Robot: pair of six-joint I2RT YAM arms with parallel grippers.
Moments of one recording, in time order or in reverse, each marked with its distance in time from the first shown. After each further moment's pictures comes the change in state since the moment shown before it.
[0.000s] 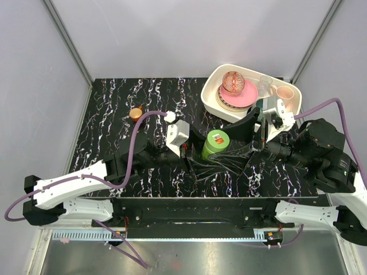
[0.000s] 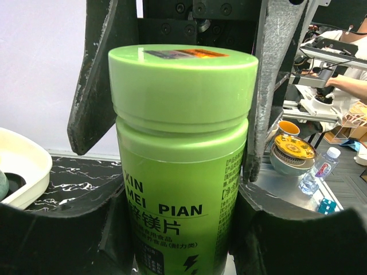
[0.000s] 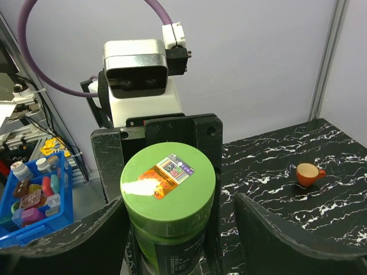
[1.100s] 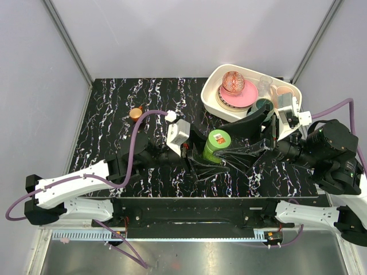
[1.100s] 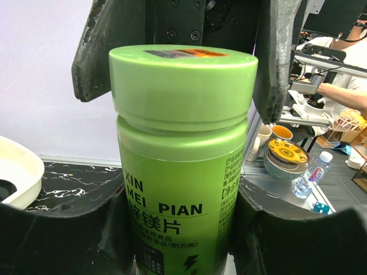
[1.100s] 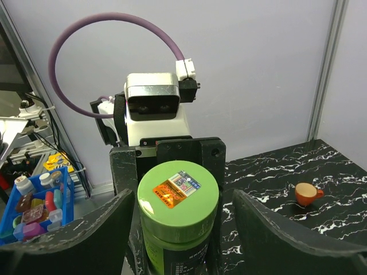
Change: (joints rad) left arm -0.001 0.011 -0.003 0.042 0.015 -0.023; right arm 0.000 -0.015 0.019 0.061 0.002 0.007
